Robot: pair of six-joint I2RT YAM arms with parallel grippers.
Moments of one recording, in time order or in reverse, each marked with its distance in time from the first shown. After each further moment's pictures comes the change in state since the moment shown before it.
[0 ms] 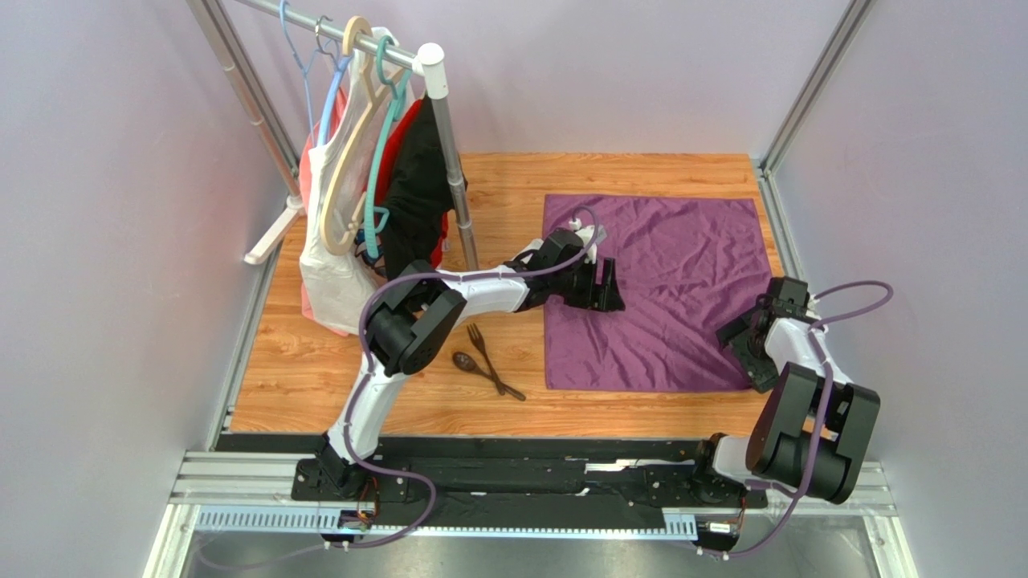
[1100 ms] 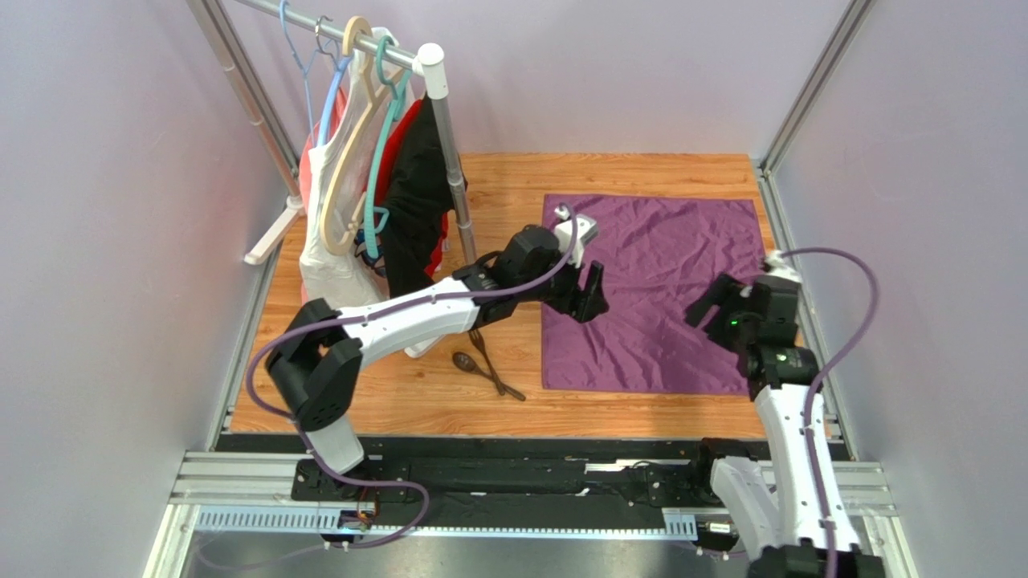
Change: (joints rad) left arm -0.080 -0.499 -0.218 -0.164 -0.144 0.256; right arm 0.237 -0.559 0.028 -0.084 -0.185 -0.196
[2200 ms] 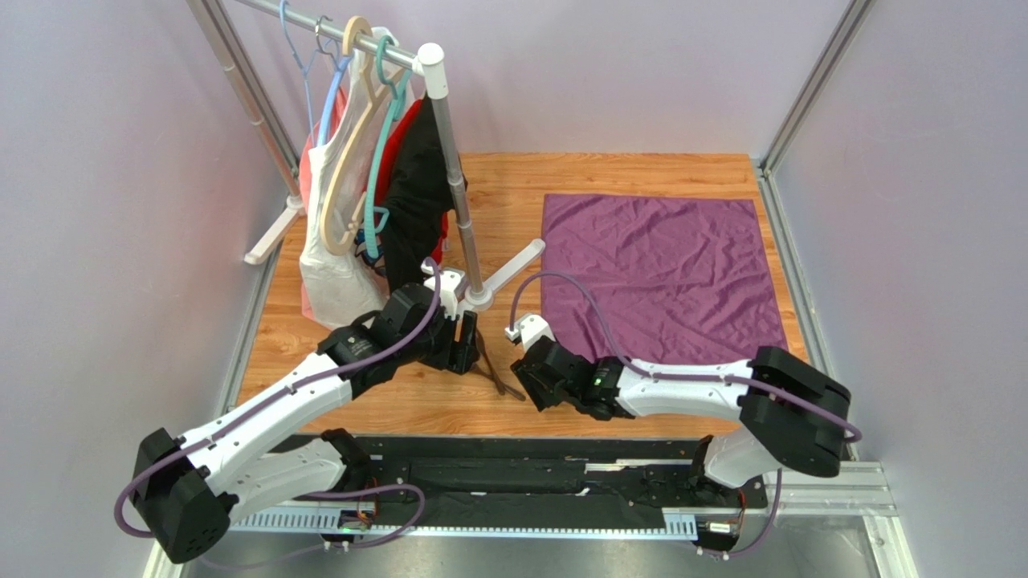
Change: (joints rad) left arm 0.164 -0.760 -0.579 -0.463 -0.219 -0.023; right arm 1.284 0.667 -0.014 0.485 0.337 -0.136
